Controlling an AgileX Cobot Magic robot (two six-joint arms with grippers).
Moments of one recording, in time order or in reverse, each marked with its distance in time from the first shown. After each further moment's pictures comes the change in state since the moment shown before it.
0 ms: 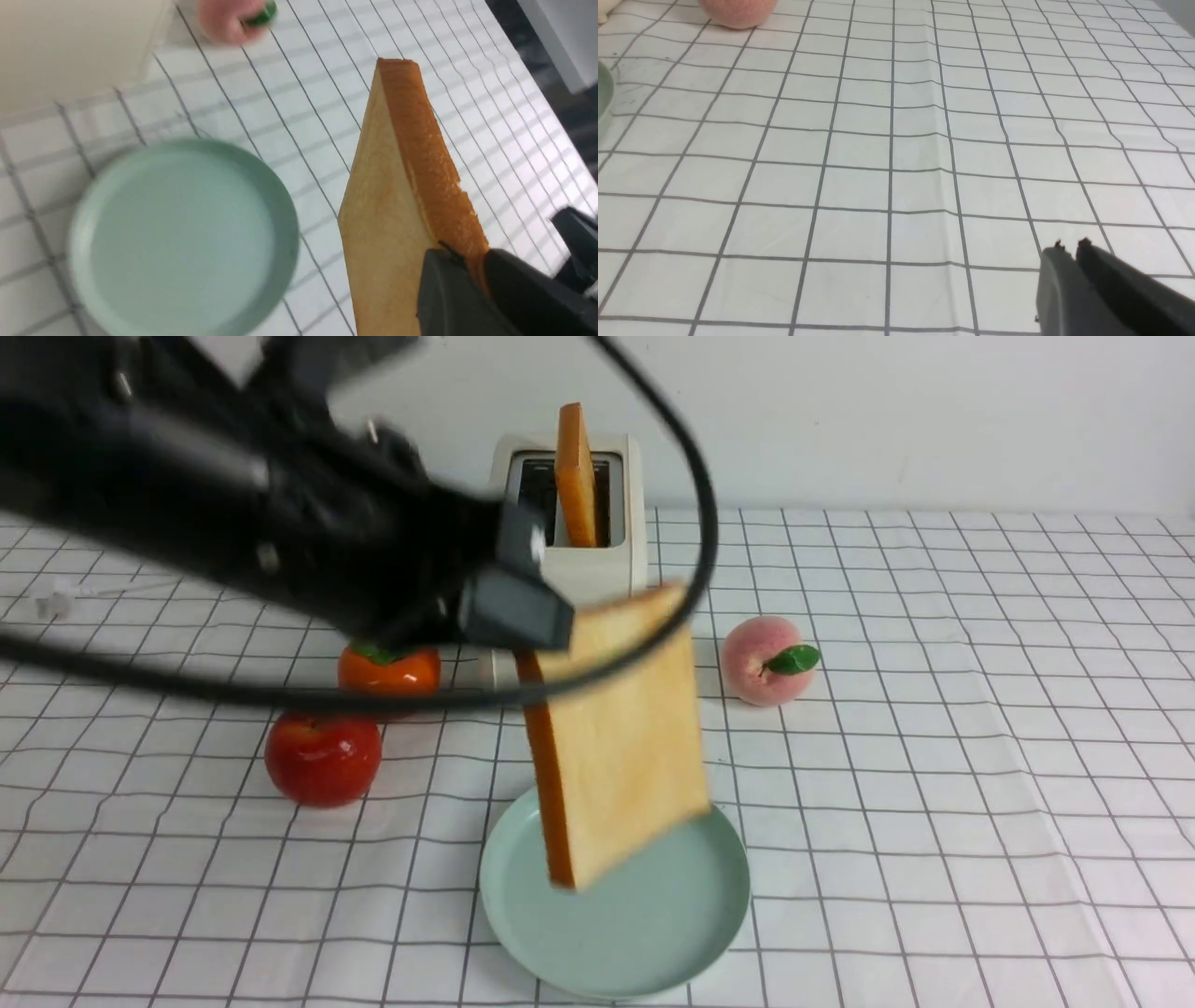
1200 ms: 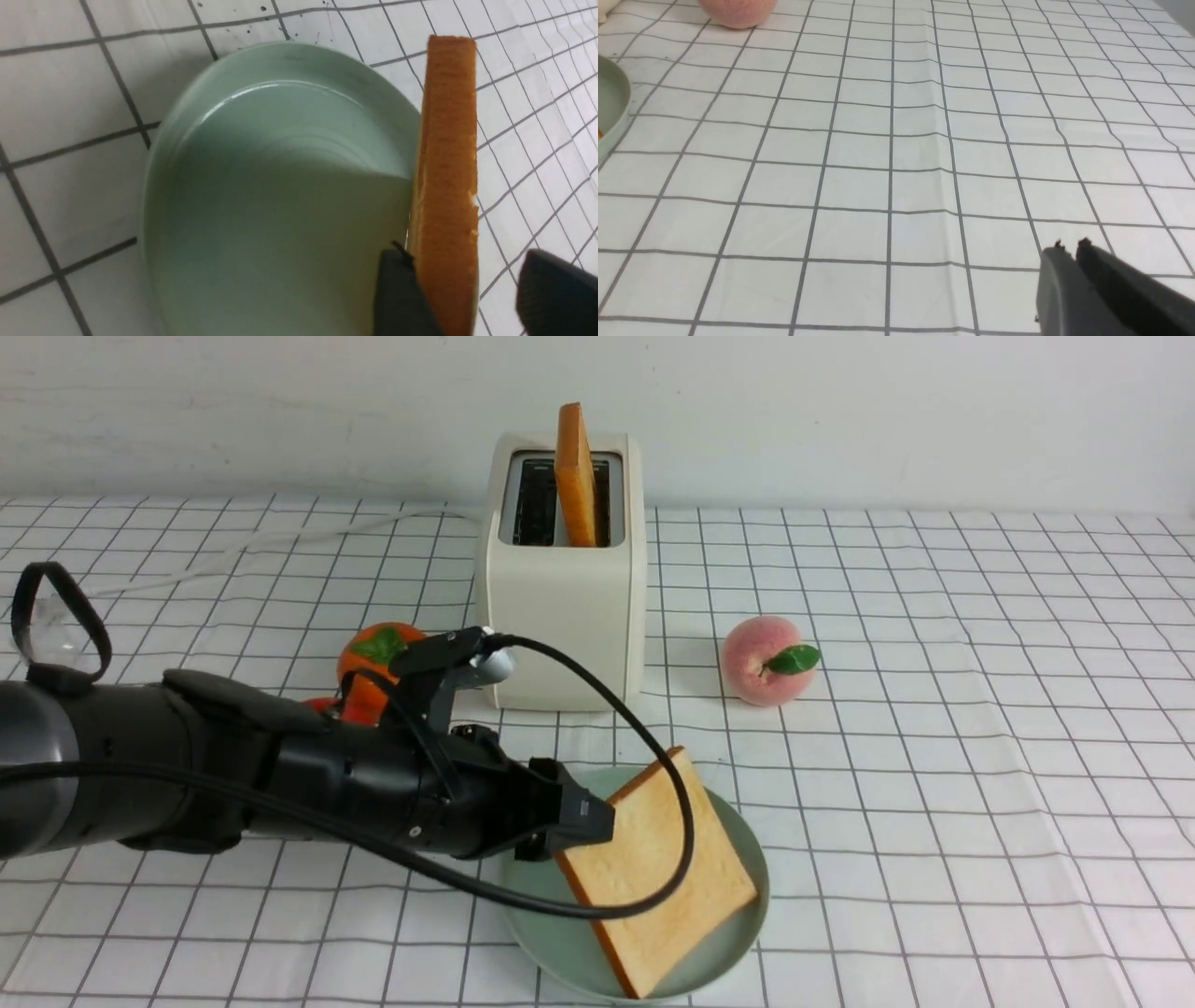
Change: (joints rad) right arm 0.000 0.000 0.000 0.000 0.001 0.000; left arm 0.000 0.296 0.288 -0.606 -0.342 0.796
